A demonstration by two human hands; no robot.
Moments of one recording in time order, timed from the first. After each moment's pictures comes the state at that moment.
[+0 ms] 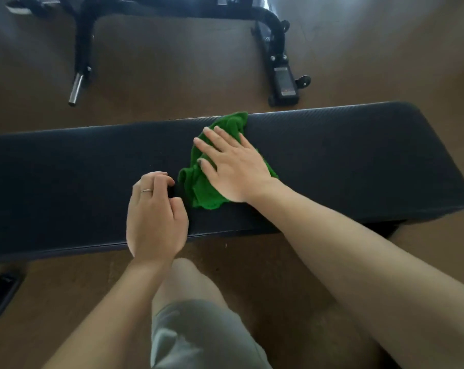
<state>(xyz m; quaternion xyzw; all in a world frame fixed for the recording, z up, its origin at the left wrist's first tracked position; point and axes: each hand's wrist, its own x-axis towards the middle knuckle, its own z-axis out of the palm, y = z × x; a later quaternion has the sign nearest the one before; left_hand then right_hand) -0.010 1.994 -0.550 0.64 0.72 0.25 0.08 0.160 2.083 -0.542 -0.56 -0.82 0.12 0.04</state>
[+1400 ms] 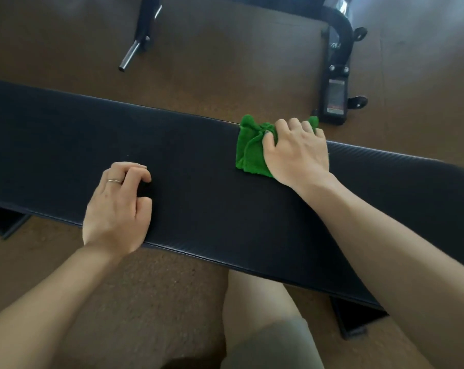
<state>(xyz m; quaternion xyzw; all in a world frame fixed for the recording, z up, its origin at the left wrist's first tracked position) 0.007 1.999 -0.543 0.61 0.77 0.17 0.04 0.276 2.170 -0.549 -0.63 -0.77 0.07 0.06</state>
